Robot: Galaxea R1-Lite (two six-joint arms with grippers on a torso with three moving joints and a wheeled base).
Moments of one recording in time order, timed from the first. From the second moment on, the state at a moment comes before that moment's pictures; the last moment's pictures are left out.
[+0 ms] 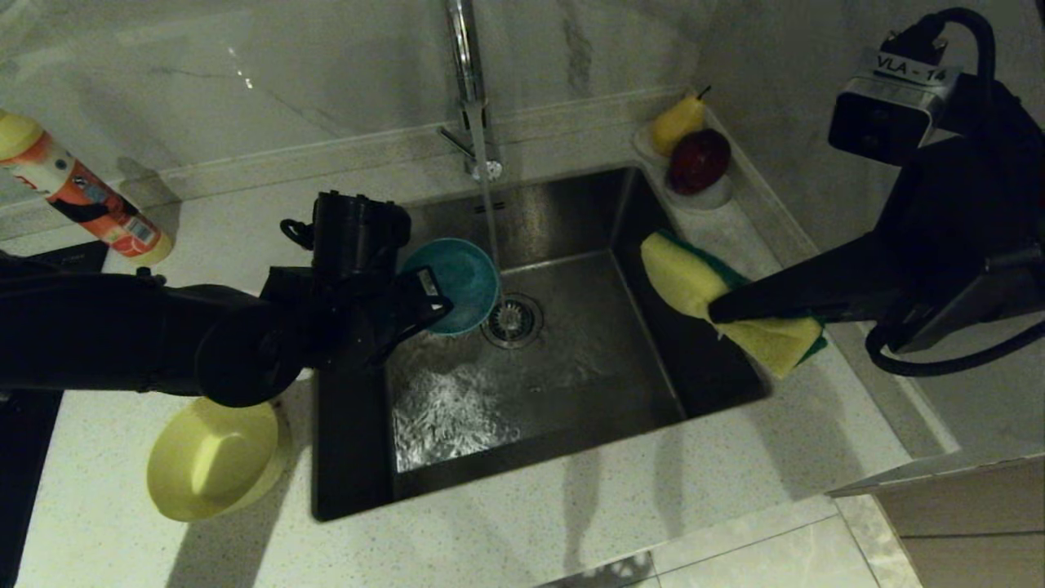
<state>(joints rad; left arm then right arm) -0.49 1.85 -1.19 -0.30 0.50 -0.51 0.54 1.48 -1.60 0.61 0.70 0.52</state>
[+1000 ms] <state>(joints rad) -0.46 1.56 -0.93 -1.04 0.42 -0.08 0.54 1.49 -1.59 0.61 0.70 0.52</state>
